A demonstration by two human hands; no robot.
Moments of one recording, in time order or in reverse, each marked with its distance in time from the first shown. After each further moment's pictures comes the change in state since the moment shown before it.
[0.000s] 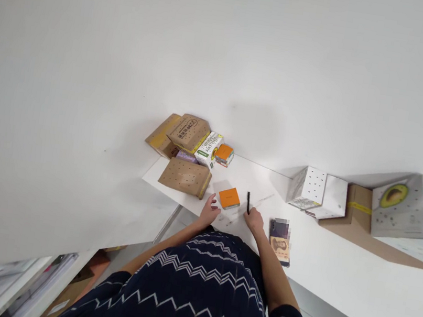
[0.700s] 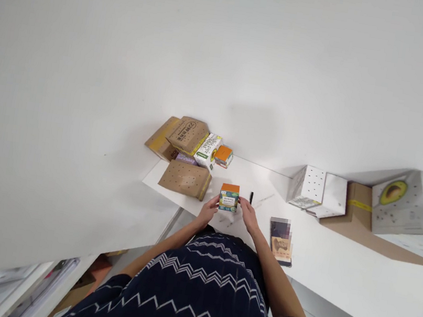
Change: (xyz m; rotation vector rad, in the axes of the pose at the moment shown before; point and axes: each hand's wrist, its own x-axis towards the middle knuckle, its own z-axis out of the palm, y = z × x) left_hand 0.009 0.009 -0.005 -0.288 -0.182 0.114; right_hand -0.035 -0.050 -0.010 0.560 -0.147 -0.159
